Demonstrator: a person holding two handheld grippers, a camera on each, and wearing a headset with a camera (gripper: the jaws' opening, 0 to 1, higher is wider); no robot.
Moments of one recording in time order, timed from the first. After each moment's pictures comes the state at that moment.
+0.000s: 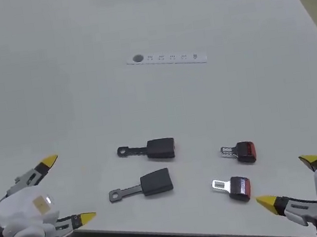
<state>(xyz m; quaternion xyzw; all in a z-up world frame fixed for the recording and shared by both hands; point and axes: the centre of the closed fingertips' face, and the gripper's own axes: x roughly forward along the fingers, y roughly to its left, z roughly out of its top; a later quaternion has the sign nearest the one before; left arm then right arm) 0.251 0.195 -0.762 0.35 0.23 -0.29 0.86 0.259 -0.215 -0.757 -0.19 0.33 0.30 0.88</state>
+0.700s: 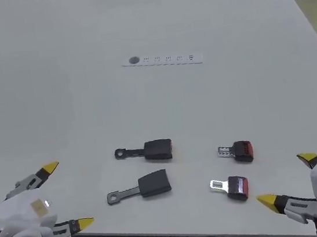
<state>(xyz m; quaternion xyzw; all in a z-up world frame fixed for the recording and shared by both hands) 0.245 0.189 -0.770 0.35 0.25 -0.32 0.84 0.260 -0.224 -0.764 -0.20 0.33 0.30 0.87</state>
